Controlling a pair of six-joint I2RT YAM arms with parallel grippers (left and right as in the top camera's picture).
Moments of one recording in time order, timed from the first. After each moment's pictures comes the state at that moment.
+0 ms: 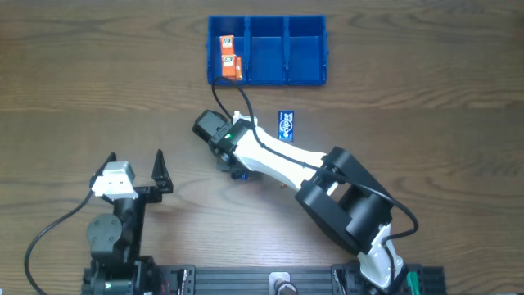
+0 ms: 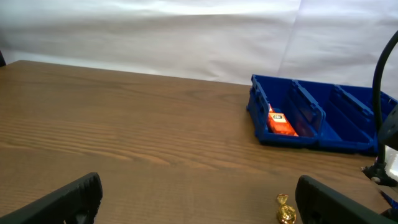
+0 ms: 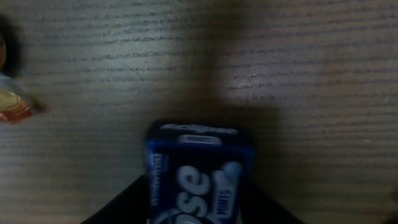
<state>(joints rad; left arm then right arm) 0.00 0.01 0.02 -0.12 0.01 -0.11 0.88 2.07 1.41 -0.77 0.12 0.95</state>
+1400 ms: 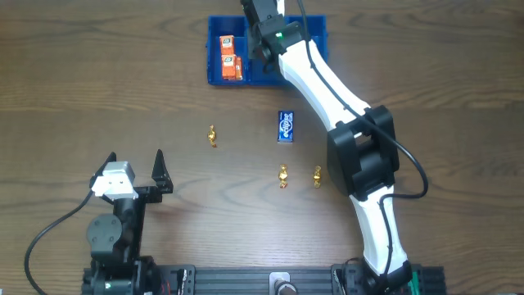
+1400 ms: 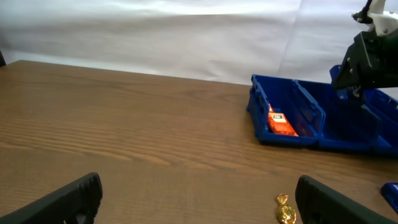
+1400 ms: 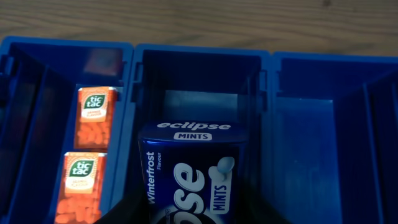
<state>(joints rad) 0.00 0.01 0.02 -0.12 0.01 -0.11 0.48 2.30 2.05 -0.67 0.25 0.36</state>
